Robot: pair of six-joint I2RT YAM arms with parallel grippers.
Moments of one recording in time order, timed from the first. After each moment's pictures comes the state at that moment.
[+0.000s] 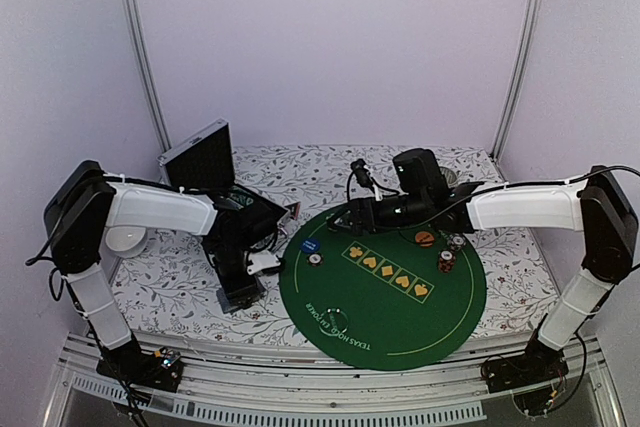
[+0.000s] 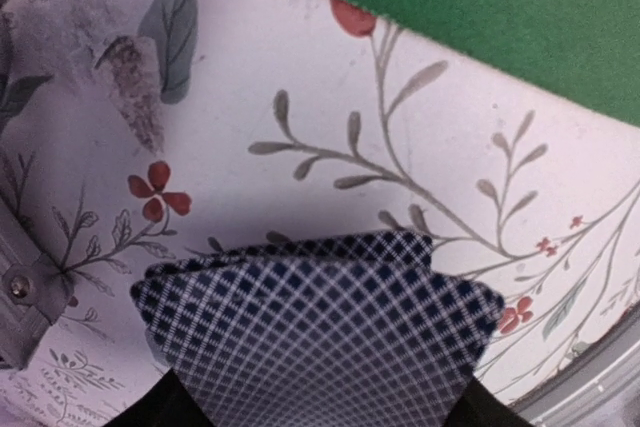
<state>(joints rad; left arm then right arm) -0.78 1.79 1.05 -0.88 -0.01 0.25 0.78 1.67 1.07 0.06 -0.44 0.48</state>
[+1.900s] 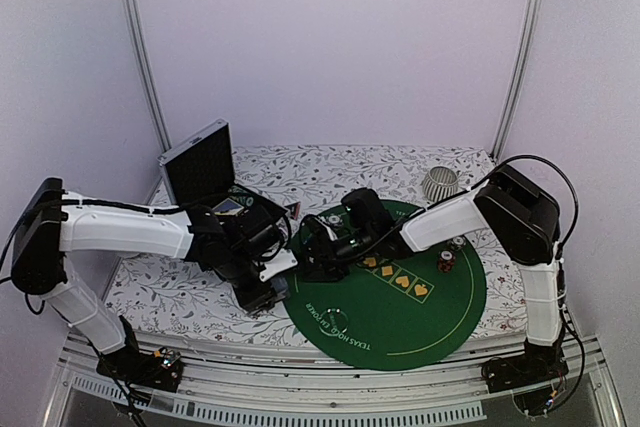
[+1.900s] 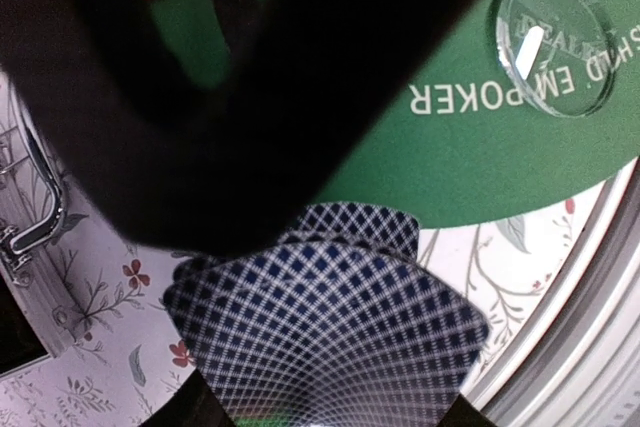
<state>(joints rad) -0.98 1.57 0.95 -0.66 -0.01 0.12 0.88 2.13 1.23 0.29 -0.86 0.85</state>
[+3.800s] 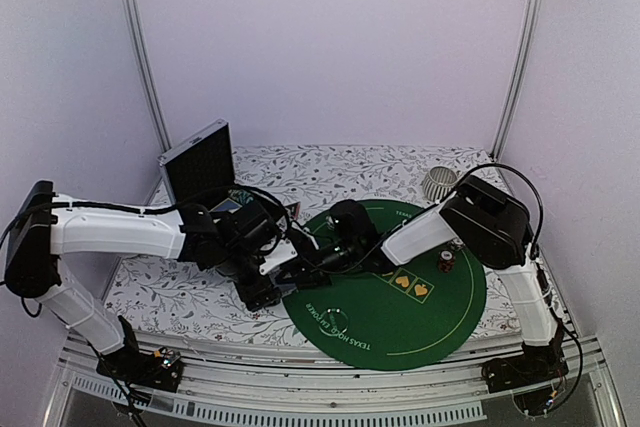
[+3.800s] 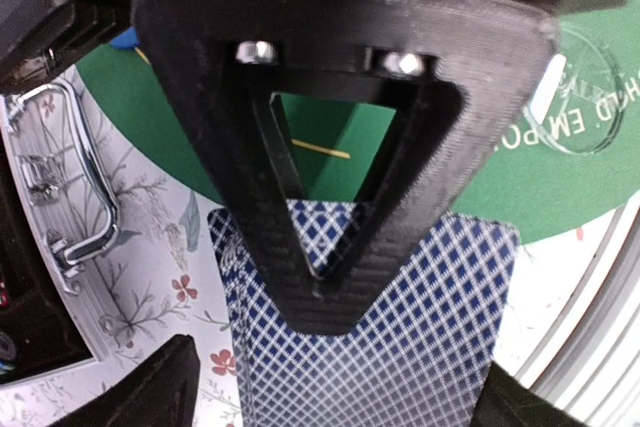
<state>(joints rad) -0.98 1.53 0.94 -0.61 -0.09 0.13 0.91 2.31 1.31 0.58 -1.01 1.11</state>
